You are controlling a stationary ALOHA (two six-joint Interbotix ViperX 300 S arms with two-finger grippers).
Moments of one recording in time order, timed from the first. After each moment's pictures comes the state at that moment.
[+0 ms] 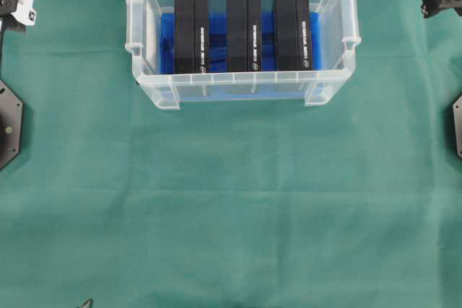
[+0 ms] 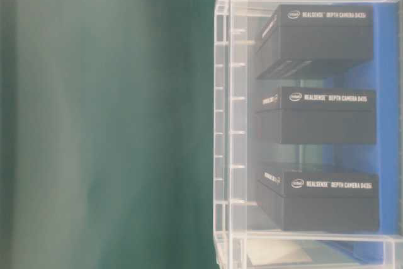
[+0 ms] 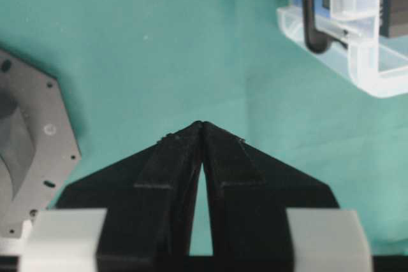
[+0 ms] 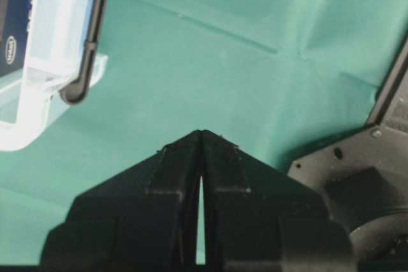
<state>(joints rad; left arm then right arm) 0.40 -0.65 0.45 0.04 1.45 -1.07 -0.43 -0.53 0.40 -0.12 1.45 1.00</state>
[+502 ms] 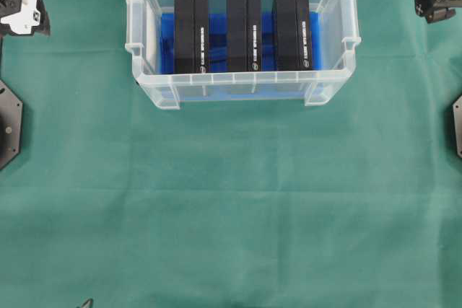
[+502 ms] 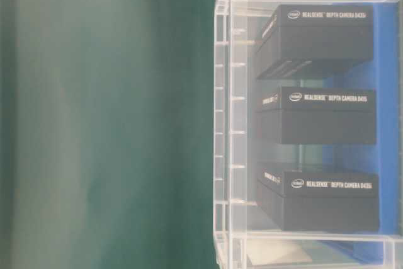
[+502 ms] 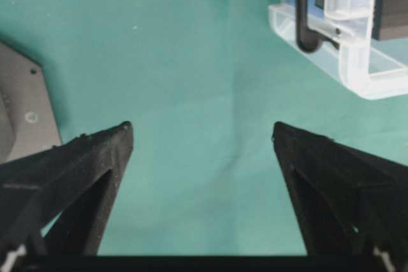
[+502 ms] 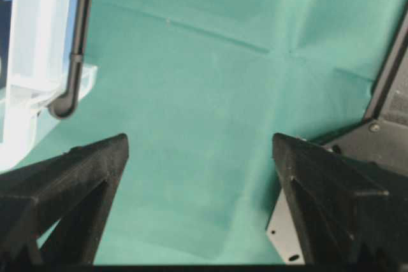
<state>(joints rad) 0.38 -0.64 0.46 0.04 1.44 -1.16 -0.43 -0.52 0.42 -0.13 1.44 1.06</state>
